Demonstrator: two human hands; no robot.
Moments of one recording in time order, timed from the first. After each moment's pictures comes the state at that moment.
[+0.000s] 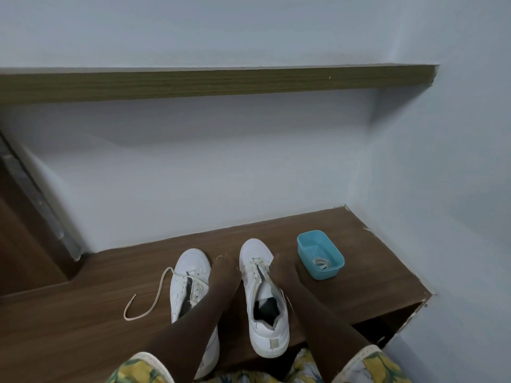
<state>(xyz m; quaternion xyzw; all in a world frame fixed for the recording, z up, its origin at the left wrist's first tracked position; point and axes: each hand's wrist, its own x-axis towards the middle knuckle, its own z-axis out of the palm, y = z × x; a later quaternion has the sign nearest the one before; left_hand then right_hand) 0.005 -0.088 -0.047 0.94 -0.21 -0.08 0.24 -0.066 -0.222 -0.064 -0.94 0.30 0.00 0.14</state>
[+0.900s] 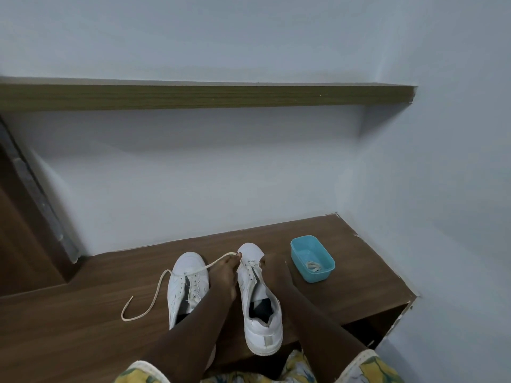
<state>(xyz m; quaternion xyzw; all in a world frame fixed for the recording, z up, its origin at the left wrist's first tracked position) -0.013 -0.092 -0.036 0.58 0.05 -0.29 0.76 -0.081 -0.197 -0.031 -0.93 0.29 -0.07 0.21</state>
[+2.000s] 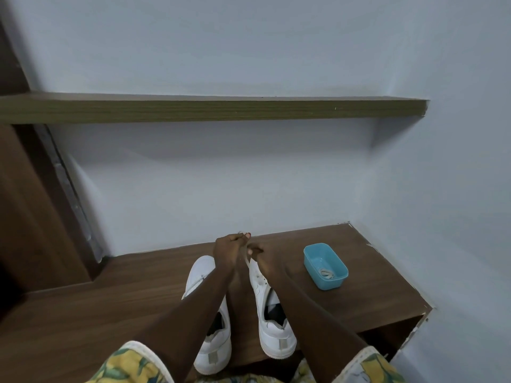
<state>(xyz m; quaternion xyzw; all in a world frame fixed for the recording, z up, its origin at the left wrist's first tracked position) 0.005 -0.069 0.032 0.70 -0.12 -0.12 0.69 -0.042 -0.155 0.003 -0.80 0.28 -0.16 0.50</state>
